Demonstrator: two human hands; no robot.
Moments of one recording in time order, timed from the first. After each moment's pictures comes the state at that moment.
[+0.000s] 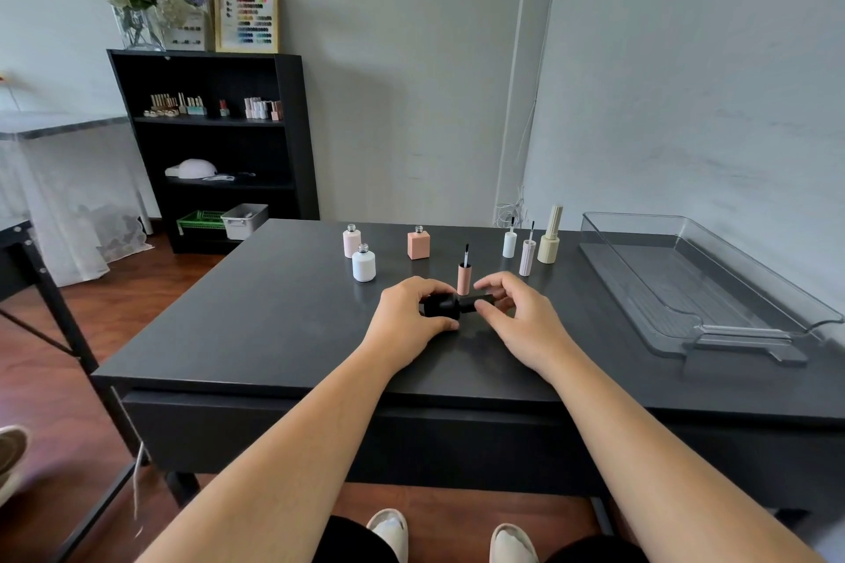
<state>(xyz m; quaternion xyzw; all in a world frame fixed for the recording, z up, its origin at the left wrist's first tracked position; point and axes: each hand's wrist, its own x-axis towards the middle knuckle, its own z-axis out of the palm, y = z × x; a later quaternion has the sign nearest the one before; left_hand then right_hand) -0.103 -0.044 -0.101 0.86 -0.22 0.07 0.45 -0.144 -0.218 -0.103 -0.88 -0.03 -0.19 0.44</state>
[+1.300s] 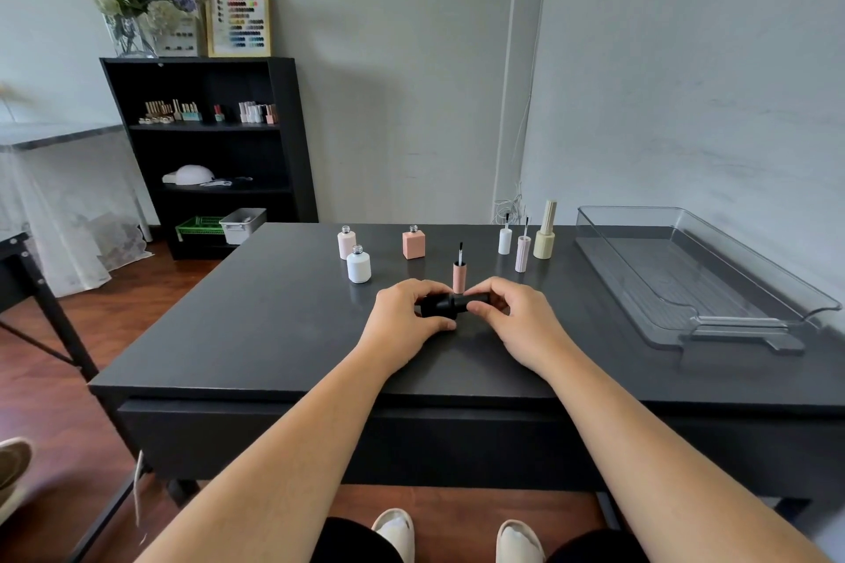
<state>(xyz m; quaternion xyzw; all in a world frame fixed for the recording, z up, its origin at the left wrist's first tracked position) -0.105 -0.044 -0.101 0.86 -0.24 0.08 0.45 -0.143 -0.220 -0.106 -0.88 -0.05 -0.18 0.43</state>
